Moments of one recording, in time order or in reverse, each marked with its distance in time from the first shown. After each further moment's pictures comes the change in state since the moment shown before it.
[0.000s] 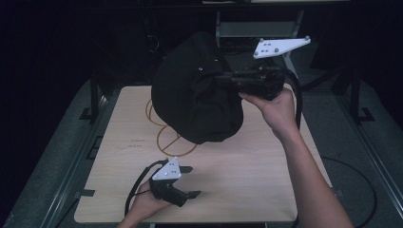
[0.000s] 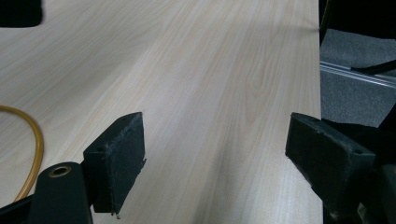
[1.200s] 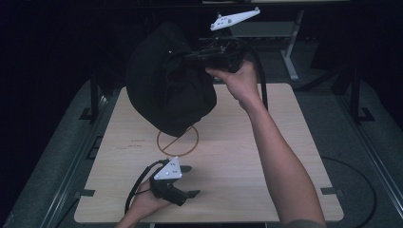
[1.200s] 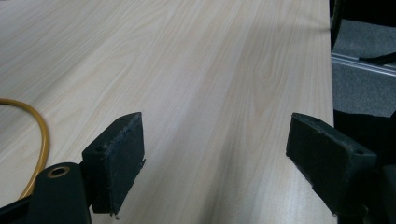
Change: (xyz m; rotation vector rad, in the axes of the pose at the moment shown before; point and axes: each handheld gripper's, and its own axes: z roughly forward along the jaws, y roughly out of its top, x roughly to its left) left arm 0.004 -0.003 0.003 0.026 0.017 0.018; right arm -0.037 0.041 0.082 0.055 0.033 0.027
